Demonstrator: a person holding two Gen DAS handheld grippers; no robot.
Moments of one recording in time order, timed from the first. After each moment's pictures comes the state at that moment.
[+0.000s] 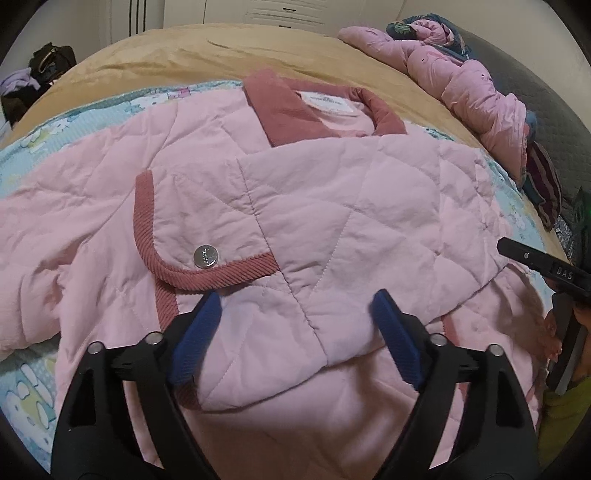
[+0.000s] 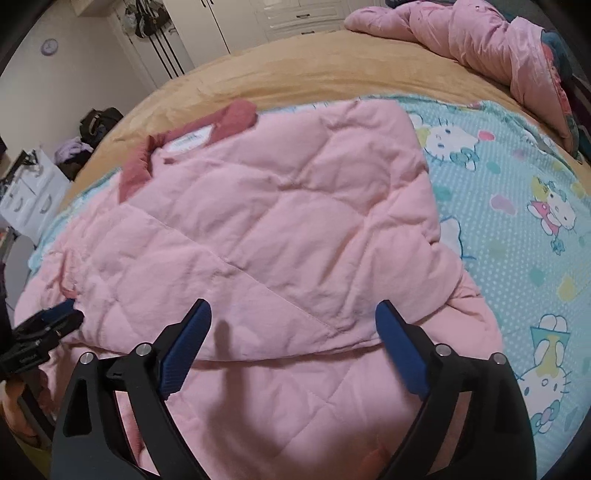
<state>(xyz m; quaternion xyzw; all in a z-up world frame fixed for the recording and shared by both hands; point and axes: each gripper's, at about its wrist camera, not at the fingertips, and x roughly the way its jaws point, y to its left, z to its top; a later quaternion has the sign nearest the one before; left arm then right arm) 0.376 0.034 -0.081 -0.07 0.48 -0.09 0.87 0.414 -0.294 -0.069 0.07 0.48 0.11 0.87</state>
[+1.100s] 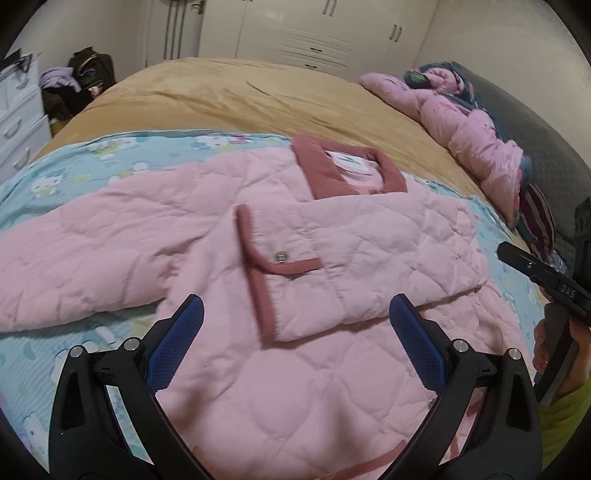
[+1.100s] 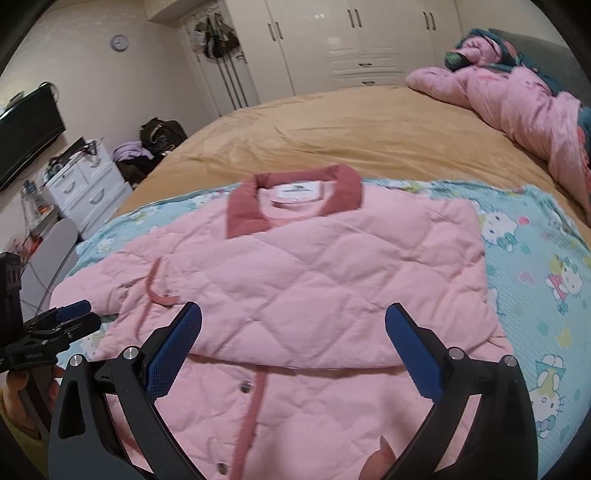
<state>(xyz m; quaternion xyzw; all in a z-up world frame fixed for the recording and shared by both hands) 0.302 0.090 -0.008 -0.10 0.42 -0.04 0.90 0.361 -0.220 0.016 0.04 0.38 0.20 0.90</state>
